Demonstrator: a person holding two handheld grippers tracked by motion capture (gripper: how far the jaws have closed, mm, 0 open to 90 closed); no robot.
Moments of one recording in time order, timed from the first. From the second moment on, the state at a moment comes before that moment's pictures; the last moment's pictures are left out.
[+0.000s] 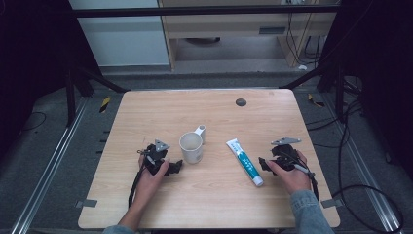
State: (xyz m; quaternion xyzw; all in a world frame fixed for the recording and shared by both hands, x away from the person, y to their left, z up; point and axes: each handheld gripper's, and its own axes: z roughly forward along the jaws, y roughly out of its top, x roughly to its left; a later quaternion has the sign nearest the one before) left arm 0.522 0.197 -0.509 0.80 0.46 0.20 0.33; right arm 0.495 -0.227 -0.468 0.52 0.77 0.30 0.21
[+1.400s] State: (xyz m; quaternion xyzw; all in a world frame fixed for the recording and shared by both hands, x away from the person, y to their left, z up) left arm 0.523 0.197 -0.508 0.80 0.46 0.20 0.33; right arm 0.537 -0.130 -0.422 0.50 0.83 0.23 0.13
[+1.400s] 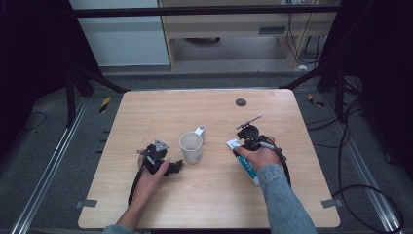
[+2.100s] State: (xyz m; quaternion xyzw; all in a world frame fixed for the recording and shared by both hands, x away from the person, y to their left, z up) left arm 0.523 0.197 -0.508 0.80 0.46 0.20 0.33; right arm 0.555 -0.128 -0.440 0.50 0.83 0.20 0.10
